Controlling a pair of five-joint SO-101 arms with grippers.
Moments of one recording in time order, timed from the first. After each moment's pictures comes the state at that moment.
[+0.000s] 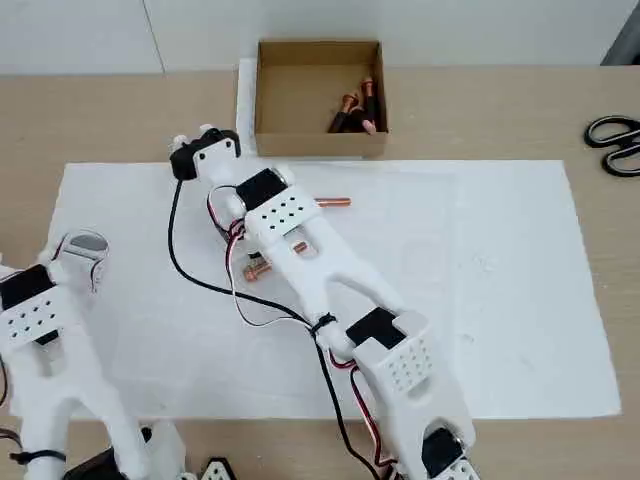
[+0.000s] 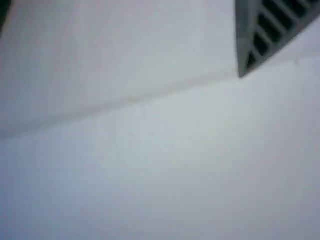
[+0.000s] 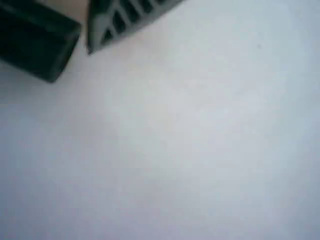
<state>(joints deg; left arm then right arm) -33.7 -25.5 41.3 65.1 53.5 -41.2 36.4 -32.3 76.3 -2.9</state>
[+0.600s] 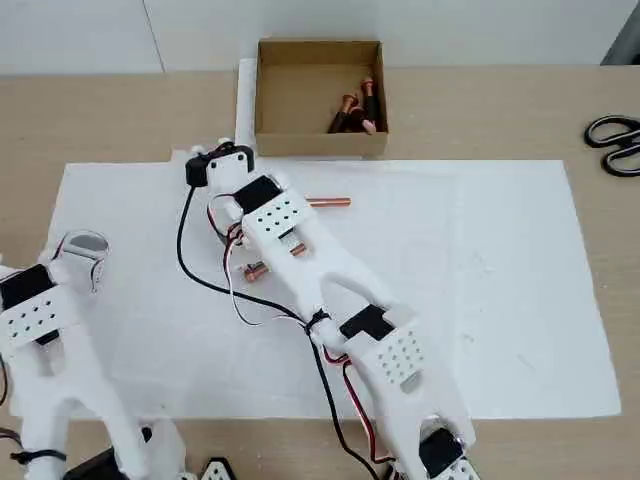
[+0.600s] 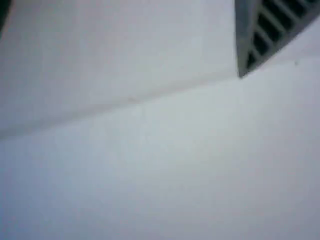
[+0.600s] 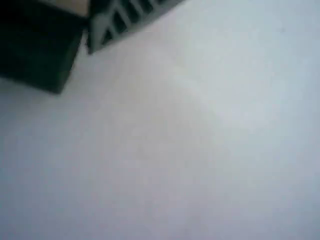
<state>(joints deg) -33.7 -25.5 41.3 65.1 53.5 -41.2 41.5 -33.1 78.6 -9.6</state>
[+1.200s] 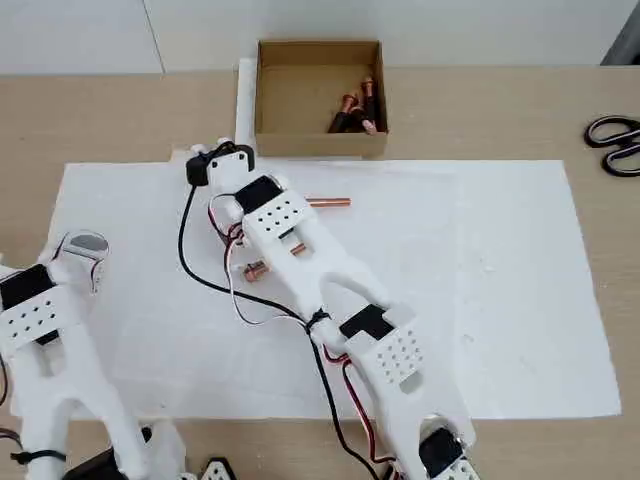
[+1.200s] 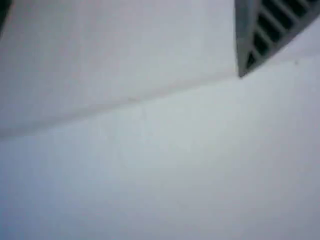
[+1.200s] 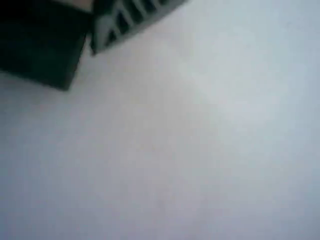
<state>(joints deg) -33.7 -25.5 41.3 65.1 53.5 -41.0 41.5 -33.1 77.8 -9.6</state>
